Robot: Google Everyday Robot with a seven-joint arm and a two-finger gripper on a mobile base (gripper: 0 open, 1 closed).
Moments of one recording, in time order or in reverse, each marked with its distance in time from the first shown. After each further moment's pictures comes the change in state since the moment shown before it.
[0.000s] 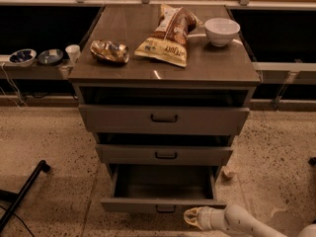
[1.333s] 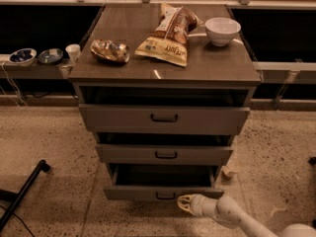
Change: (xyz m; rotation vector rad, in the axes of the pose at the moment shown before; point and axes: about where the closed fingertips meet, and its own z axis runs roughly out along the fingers) arm -0.008 -0.062 0.043 0.126 -0.061 -0.136
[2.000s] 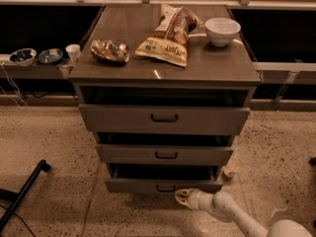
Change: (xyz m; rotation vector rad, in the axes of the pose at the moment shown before) arm 0.004 -0.025 0.027 0.035 -0.015 -0.042
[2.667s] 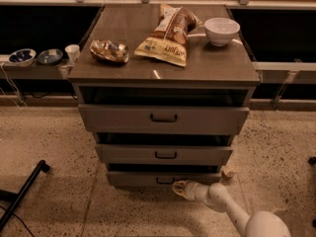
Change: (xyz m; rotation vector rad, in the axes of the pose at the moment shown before) arm 0.014 -0.041 0.036 0.038 -0.015 0.001
